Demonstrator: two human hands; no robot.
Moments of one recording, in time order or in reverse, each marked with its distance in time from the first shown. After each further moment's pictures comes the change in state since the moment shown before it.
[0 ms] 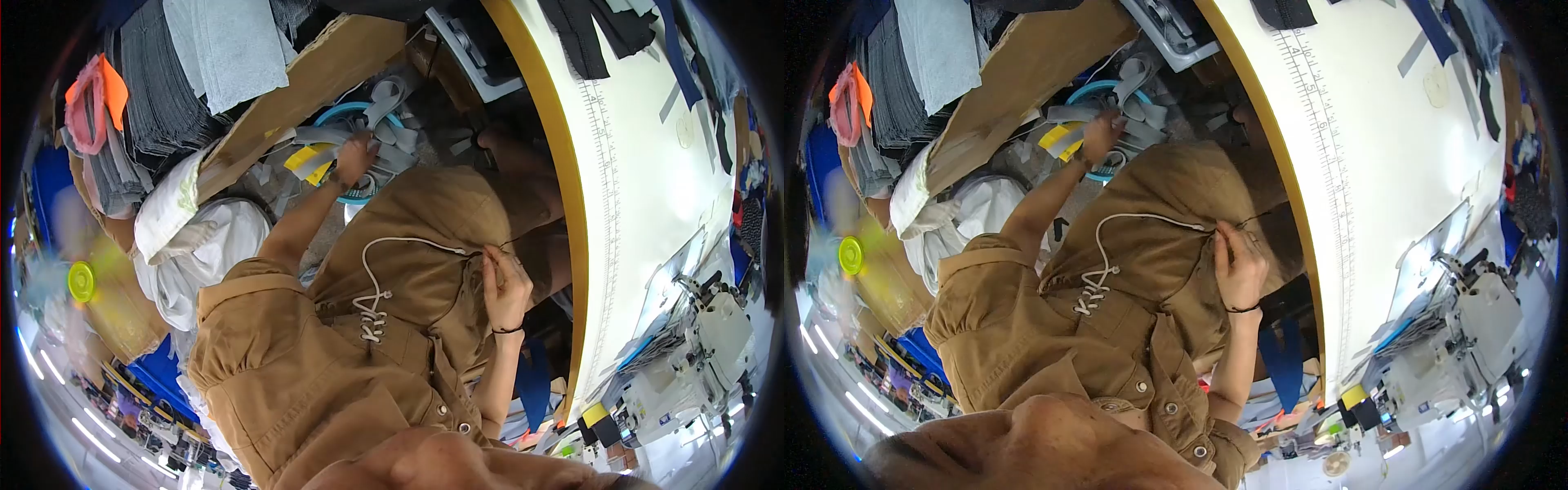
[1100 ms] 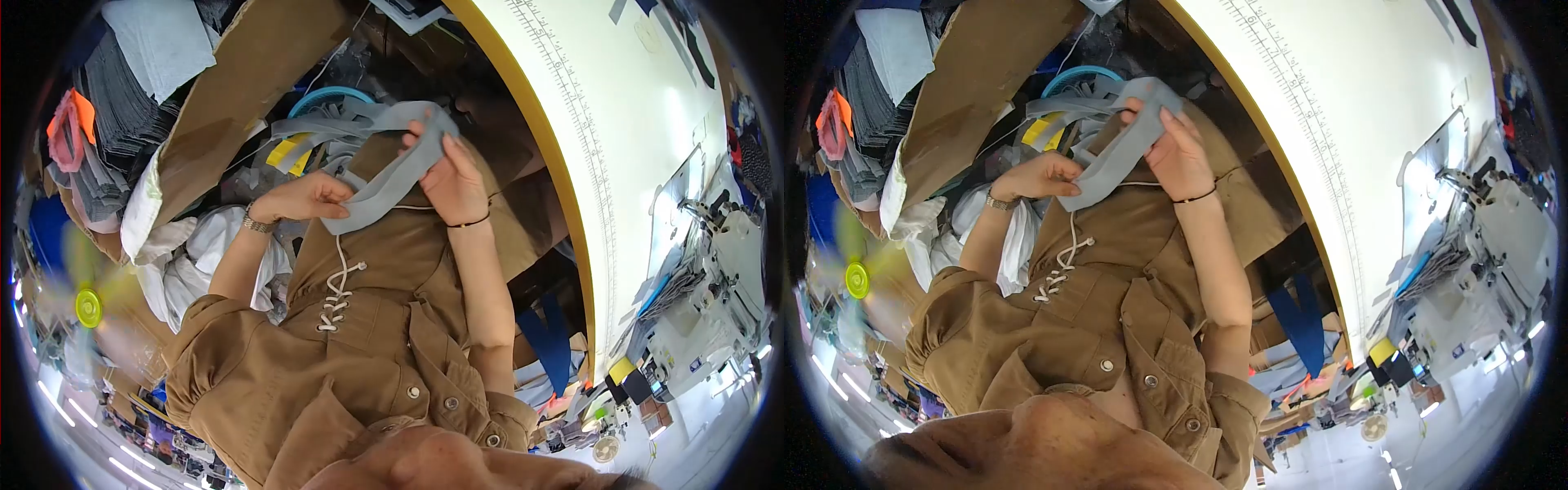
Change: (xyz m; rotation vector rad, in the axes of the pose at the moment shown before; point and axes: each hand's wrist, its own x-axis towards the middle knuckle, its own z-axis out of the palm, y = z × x) left_hand -0.059 0.124 -0.194 -0.778 -1.268 -0.041; right_hand 0.075 -0.008 0.067 1.938 -0.289 0.322
